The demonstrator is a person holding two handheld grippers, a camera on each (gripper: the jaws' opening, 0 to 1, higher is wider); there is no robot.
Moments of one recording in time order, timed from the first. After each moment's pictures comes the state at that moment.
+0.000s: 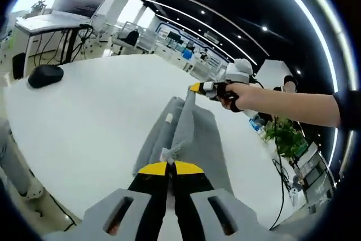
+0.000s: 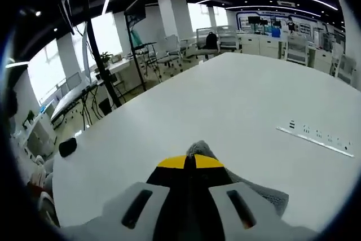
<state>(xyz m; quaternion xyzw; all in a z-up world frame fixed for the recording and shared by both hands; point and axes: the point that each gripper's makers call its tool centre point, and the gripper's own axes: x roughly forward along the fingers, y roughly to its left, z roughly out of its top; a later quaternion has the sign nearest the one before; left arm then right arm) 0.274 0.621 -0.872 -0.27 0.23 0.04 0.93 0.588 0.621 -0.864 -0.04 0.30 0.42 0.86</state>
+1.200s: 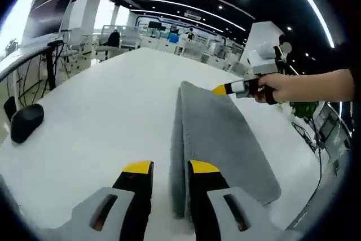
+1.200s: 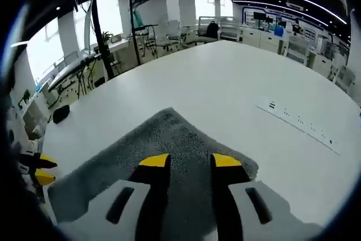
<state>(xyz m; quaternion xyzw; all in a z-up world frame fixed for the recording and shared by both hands) 0.352 0.655 -0.876 -0.11 0.27 -0.02 0.96 0.574 0.529 -0.884 -0.11 0.32 0.40 0.85</state>
